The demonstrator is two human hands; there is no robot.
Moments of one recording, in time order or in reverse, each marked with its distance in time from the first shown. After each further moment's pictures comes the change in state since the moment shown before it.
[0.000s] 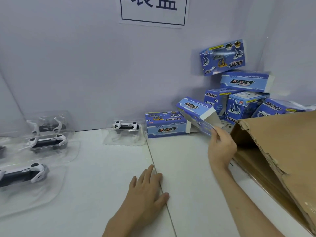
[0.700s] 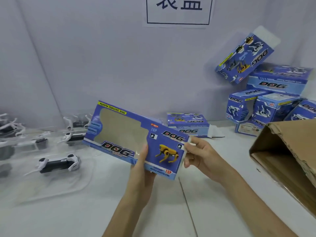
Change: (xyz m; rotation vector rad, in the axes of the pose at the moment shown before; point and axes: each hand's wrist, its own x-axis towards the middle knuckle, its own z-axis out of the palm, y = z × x) left_hand 0.001 -0.012 -0.046 -1.842 0.484 -0.099; right_hand -0.035 -0.094 -0.012 1.096 -1.336 0.637
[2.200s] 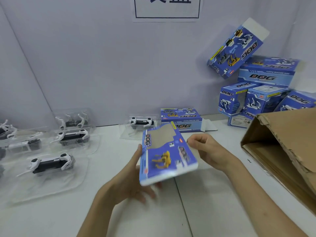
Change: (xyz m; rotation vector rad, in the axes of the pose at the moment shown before) left_hand 0.002 0.021 -0.032 0.483 -0.213 -0.587; right_hand -0.012 -0.013 -0.030 -0.136 0.001 -0.001
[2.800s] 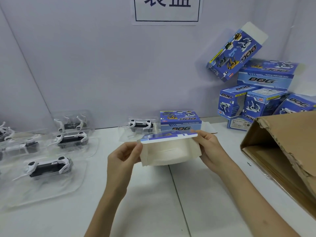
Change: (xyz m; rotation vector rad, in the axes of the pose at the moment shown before) left_hand -0.004 0.012 0.012 0.068 0.497 0.866; right_hand 0.008 -0.003 0.010 0.180 0.325 -0.032
